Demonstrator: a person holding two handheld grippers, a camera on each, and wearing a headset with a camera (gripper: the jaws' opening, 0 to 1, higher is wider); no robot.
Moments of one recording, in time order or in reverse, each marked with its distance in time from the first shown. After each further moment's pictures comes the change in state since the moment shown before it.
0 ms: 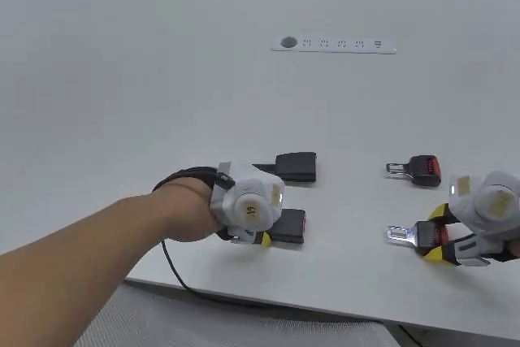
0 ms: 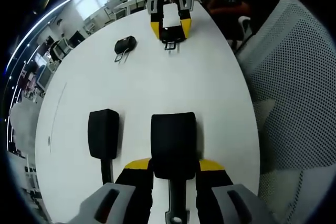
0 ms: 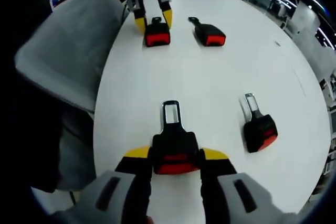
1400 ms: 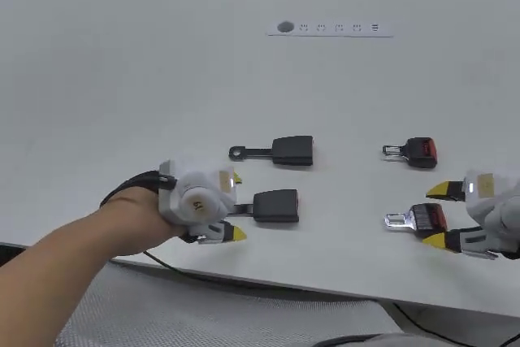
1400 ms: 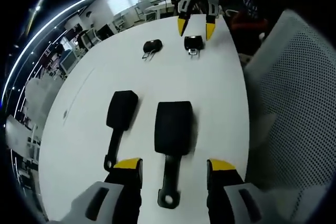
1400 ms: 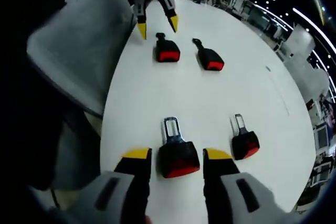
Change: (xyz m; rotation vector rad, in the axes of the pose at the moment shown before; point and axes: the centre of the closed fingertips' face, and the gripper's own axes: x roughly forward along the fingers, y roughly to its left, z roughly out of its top) left arm -0.032 -0.006 -0.018 -0.178 -0.073 0.147; right arm -0.018 0.001 0.009 -0.104 -0.093 -0.120
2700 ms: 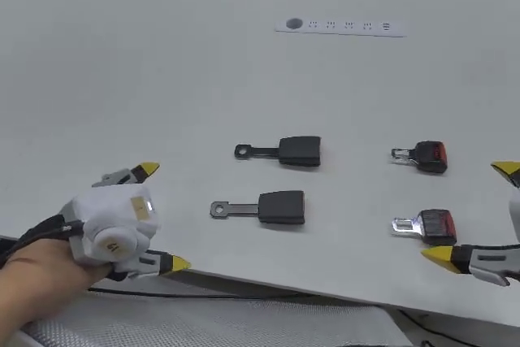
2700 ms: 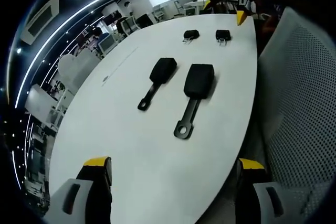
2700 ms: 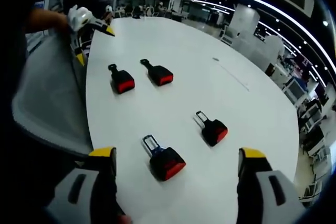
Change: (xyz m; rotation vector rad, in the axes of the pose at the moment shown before) left arm -0.082 0.009 -0.091 -0.195 0.031 0.270; right arm -0.054 -0.020 0.025 0.366 -0.112 -0.322
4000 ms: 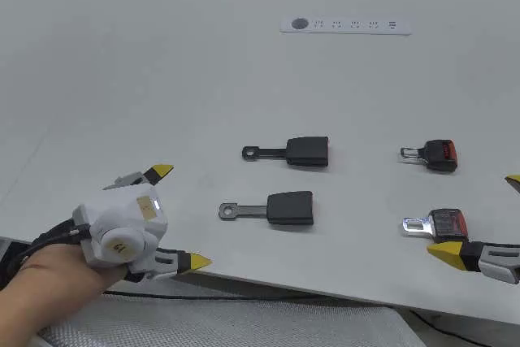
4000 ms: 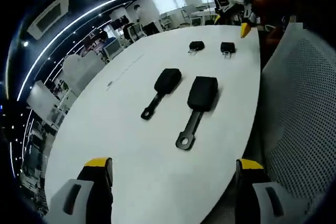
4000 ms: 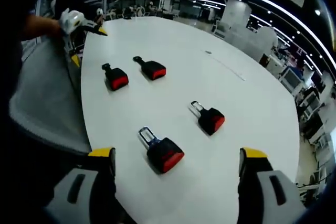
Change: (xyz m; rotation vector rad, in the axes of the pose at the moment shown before) left arm 0.003 0.001 0.004 -0.039 -0.040 0.013; right arm 0.004 -0.004 -0.025 0.074 0.038 -0.043
